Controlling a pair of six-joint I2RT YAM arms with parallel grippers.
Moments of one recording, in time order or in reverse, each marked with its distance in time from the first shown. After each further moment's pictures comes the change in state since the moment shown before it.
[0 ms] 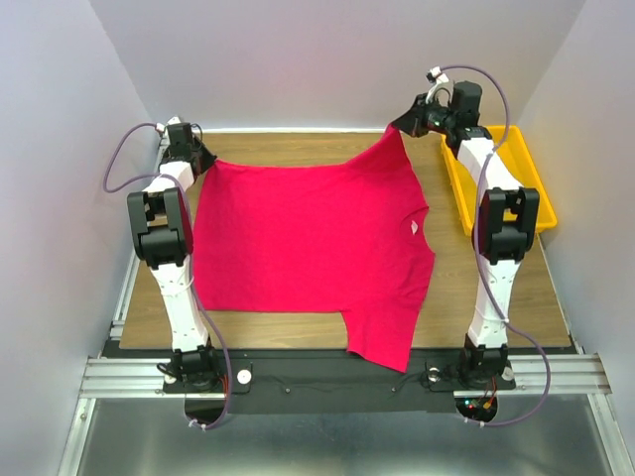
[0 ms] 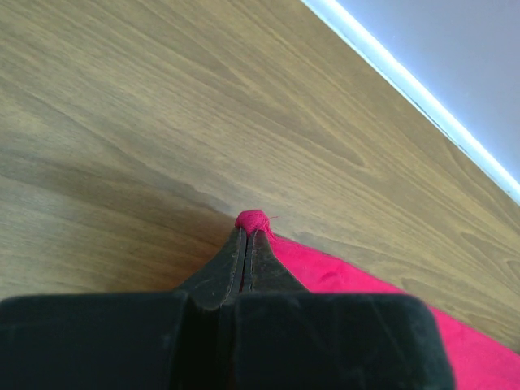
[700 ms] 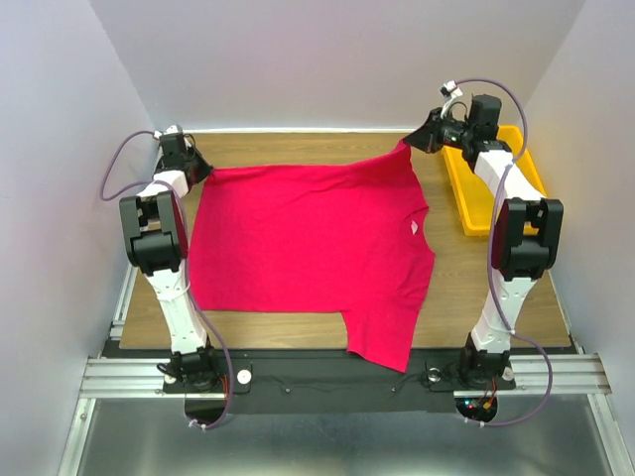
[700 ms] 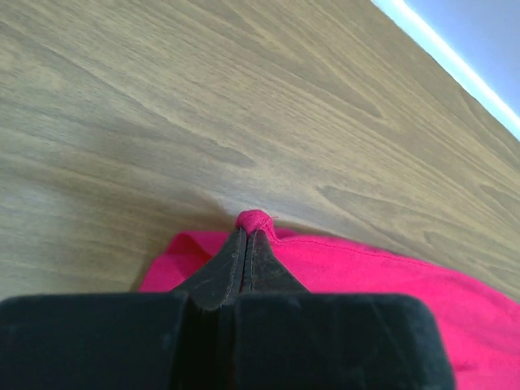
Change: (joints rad) left arm 0.032 -0.069 -0.148 0.055 0.085 0.068; right arm -0.060 -0.248 -0.325 0.017 -0.123 -0.069
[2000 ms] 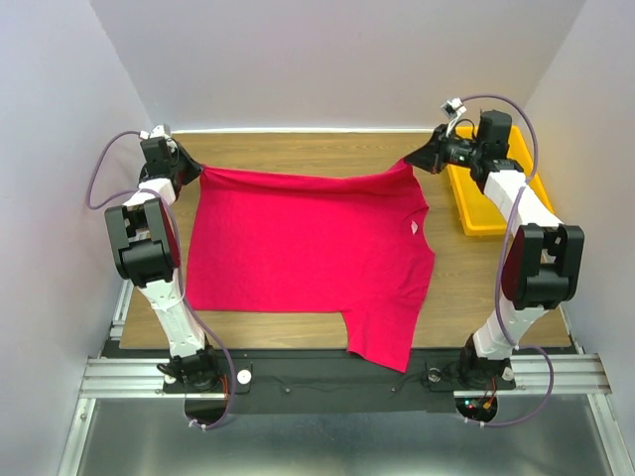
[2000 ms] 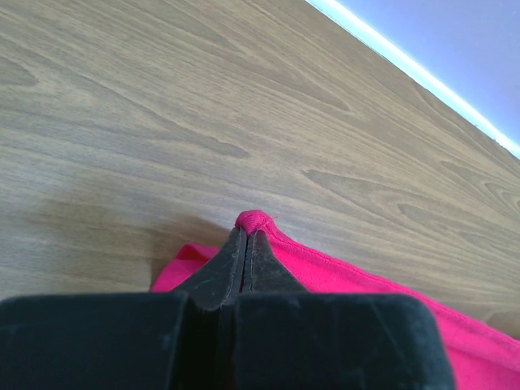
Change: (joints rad) left arm 0.075 -0.135 -0.153 0.113 0.140 0.060; right arm -0.004 -0.262 -0.299 0.004 -0.127 -0.042
